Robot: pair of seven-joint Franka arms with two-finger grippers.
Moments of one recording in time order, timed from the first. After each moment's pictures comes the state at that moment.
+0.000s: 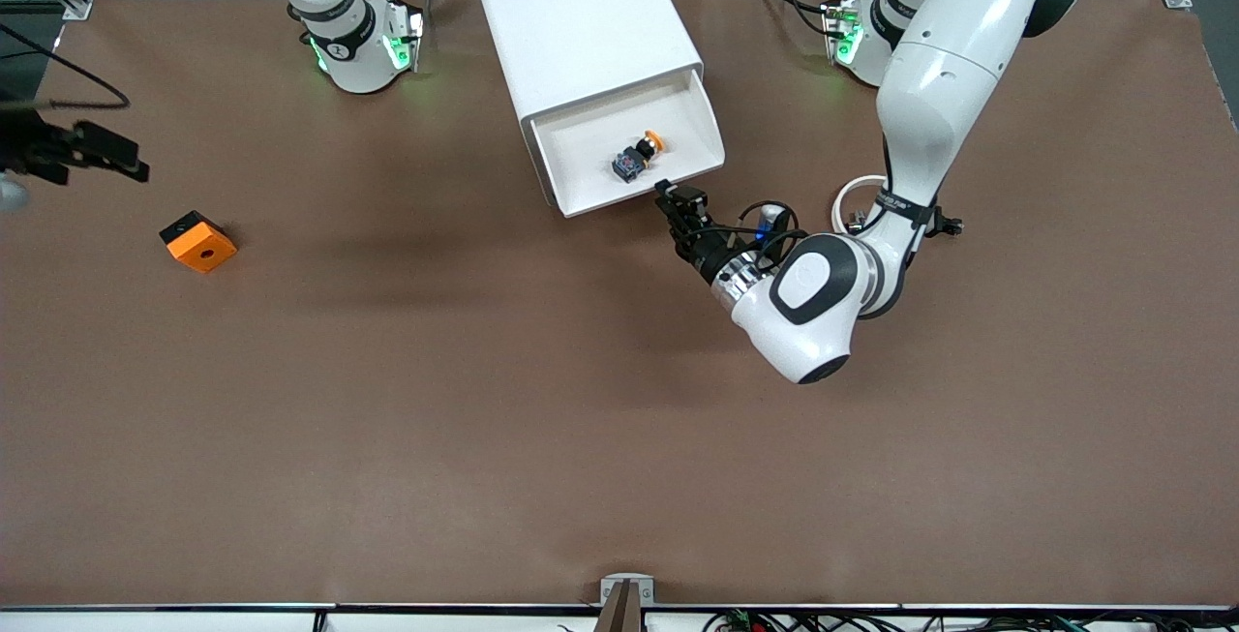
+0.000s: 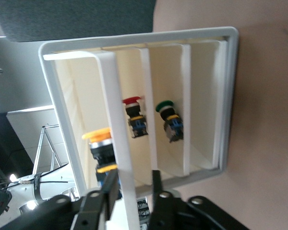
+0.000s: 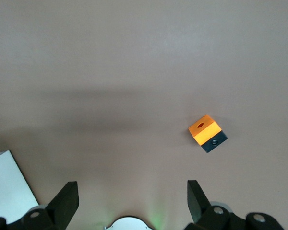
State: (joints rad) left arm -0.33 0.84 -0.14 -1.32 -0.93 1.34 -2.28; right arm -0.01 0.00 -0.10 -1.67 0.00 1.49 -0.12
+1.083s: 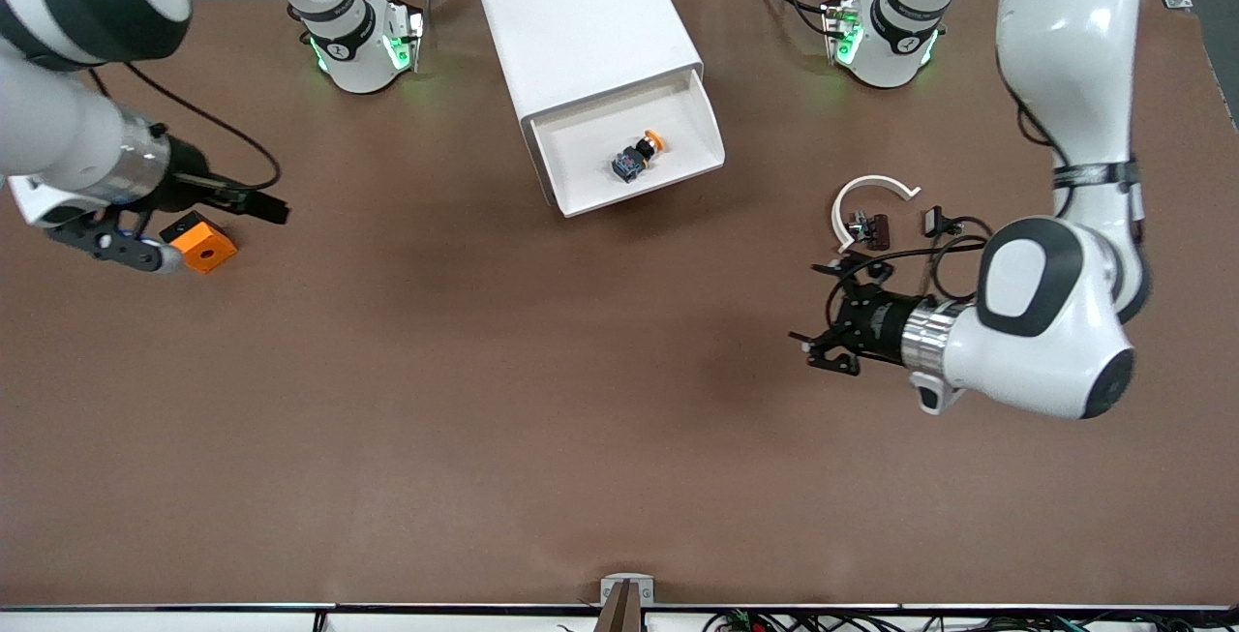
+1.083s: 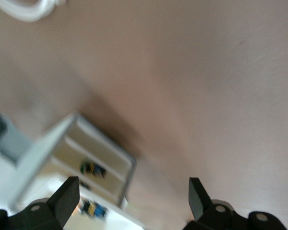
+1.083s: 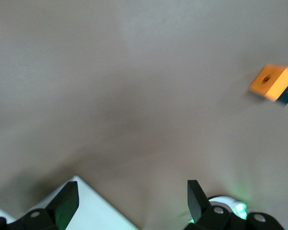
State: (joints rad) left arm -0.31 0.67 0.20 -1.16 -0.66 1.40 -1.30; right arm 0.25 0.07 -0.07 -1.63 0.11 1.49 0.57
